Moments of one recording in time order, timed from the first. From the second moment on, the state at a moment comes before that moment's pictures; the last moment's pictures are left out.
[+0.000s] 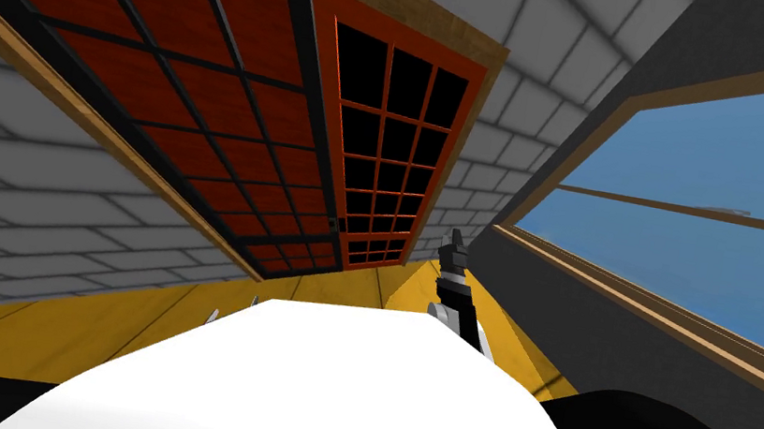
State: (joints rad) arm 0.31 0.11 0.68 -0.81 -0.27 -0.78 -1.32
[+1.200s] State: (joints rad) arm 0.14 0.02 0.65 -0.84 -0.26 -0.76 -1.36
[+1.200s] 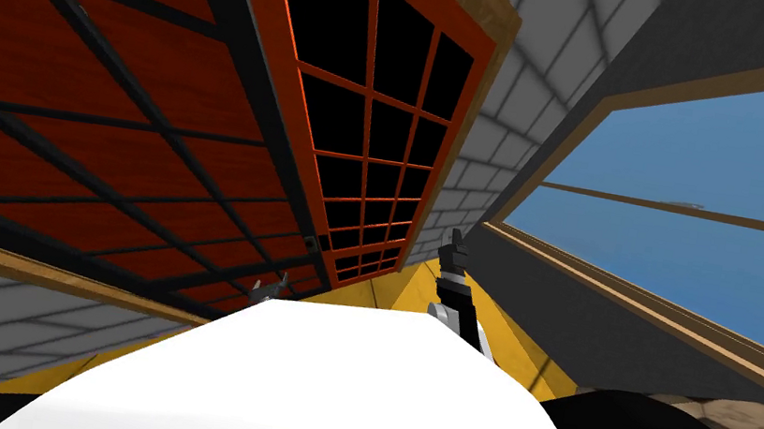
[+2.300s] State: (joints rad) arm 0.05 -0.02 0.61 -0.85 -0.28 -0.77 -1.36
